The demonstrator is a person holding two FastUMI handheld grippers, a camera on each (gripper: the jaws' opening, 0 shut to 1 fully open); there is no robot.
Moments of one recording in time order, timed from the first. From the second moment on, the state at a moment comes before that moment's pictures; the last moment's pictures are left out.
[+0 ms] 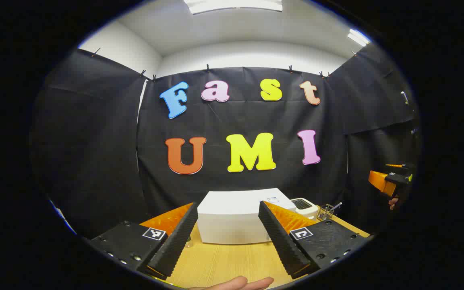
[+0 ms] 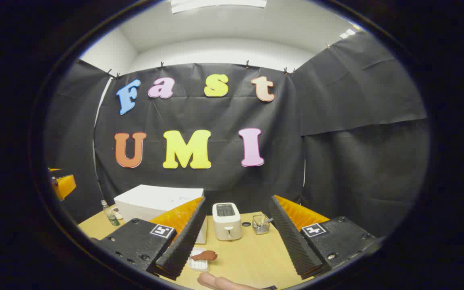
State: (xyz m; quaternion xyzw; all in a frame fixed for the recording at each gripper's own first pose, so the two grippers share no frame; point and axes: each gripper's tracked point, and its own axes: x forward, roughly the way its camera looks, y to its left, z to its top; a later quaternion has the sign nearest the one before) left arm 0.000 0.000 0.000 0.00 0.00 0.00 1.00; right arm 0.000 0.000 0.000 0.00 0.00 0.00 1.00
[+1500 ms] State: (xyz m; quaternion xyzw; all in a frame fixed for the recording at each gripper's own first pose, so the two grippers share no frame) left arm 0.139 -0.102 -0.161 -0.02 0.07 -0.06 1.00; right arm -0.011 -0.016 -0.032 0.01 0.01 0.02 1.00
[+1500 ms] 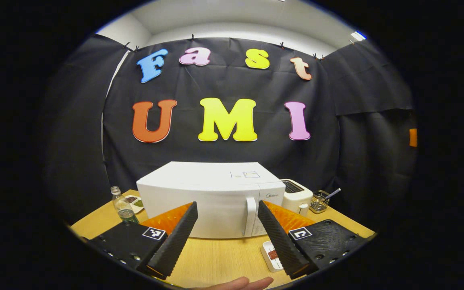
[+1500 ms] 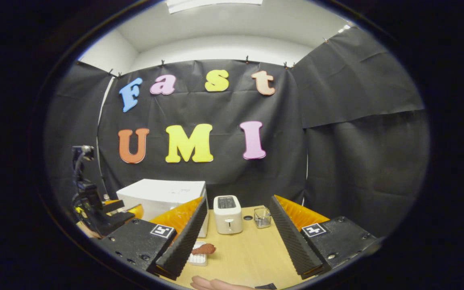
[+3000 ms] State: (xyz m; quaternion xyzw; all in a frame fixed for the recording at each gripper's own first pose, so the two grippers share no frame) left arm 0.250 -0.176 -0.301 -0.05 0.17 -0.06 0.98; right arm -0.016 -0.075 -0.042 0.02 -0.03 0.01 1.00
